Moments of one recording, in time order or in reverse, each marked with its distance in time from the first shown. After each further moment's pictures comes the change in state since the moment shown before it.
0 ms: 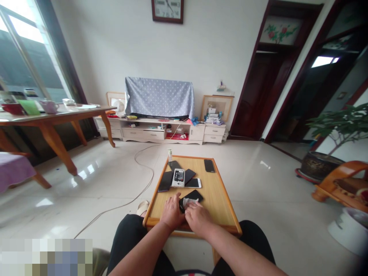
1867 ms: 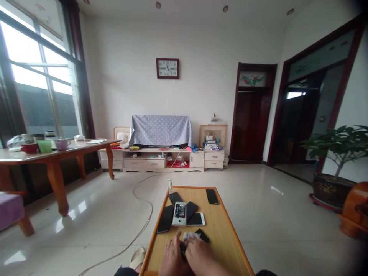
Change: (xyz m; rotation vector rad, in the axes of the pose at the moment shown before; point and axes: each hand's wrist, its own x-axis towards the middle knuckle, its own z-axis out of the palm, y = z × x) left_hand -0.003 0.005 -0.006 -0.018 -0.003 -0.044; right_hand 0.032 0.000 0.010 -0.035 0.058 0.068
